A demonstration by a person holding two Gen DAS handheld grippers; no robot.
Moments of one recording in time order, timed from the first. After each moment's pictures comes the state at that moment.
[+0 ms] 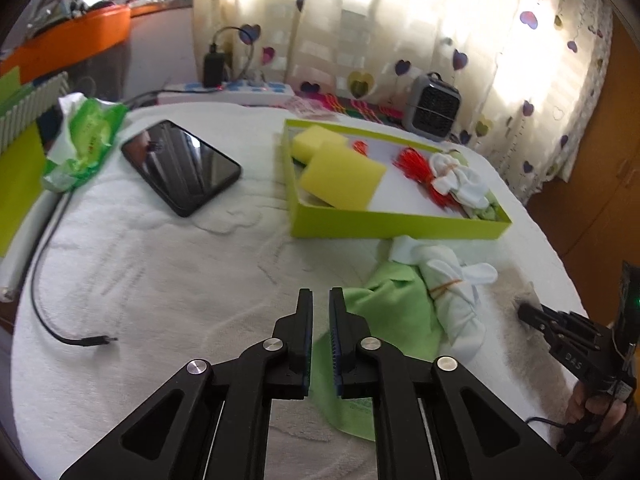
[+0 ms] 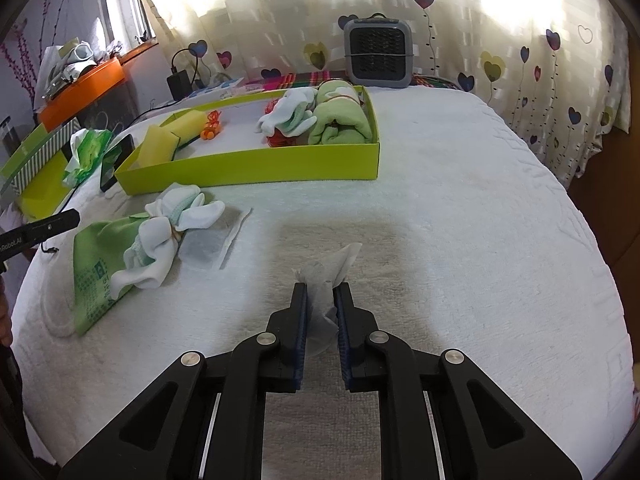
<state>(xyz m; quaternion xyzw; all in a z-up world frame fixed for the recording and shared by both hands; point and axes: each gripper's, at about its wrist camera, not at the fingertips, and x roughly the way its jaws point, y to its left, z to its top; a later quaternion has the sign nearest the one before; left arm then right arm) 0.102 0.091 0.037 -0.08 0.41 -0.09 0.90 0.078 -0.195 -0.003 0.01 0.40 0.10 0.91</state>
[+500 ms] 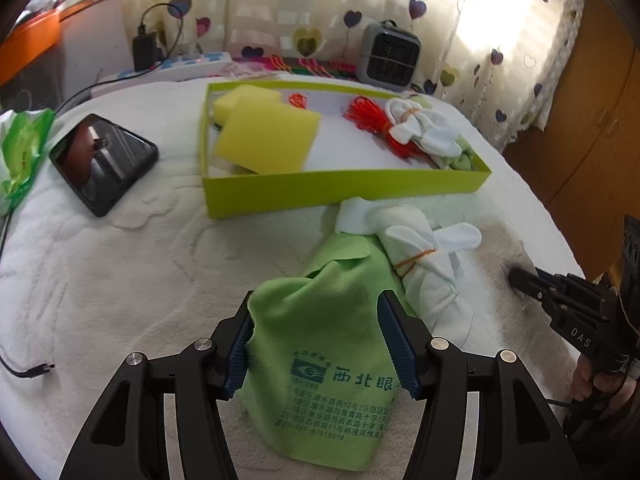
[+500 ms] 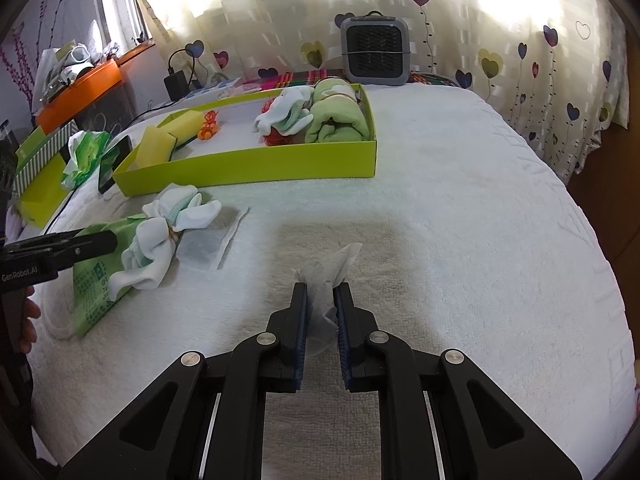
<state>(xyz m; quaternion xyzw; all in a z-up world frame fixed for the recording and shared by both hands) 0.126 0.048 0.012 -0.03 0.46 -0.15 0.87 0.079 -0.196 -0.005 0.02 0.40 0.09 0.91</state>
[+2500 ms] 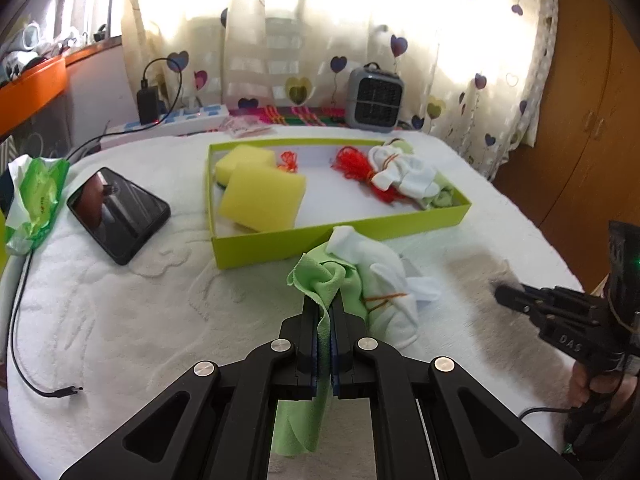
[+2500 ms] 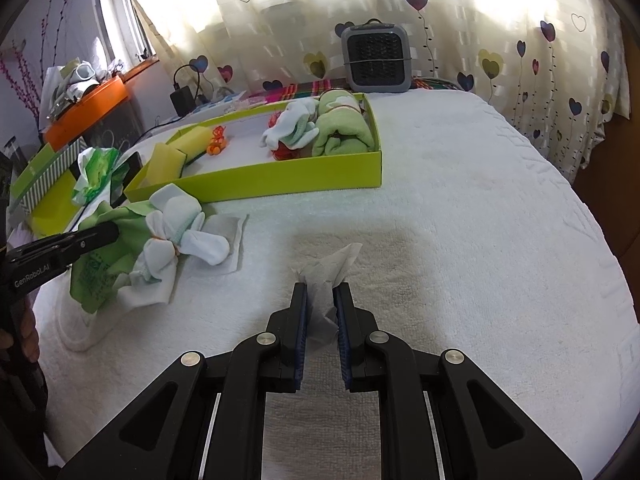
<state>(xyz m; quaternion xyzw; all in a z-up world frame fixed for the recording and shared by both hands) 0.105 0.046 0.046 -0.02 0.38 -0.15 0.91 0.075 -0.199 0.001 0.05 0.39 0.11 0.91</state>
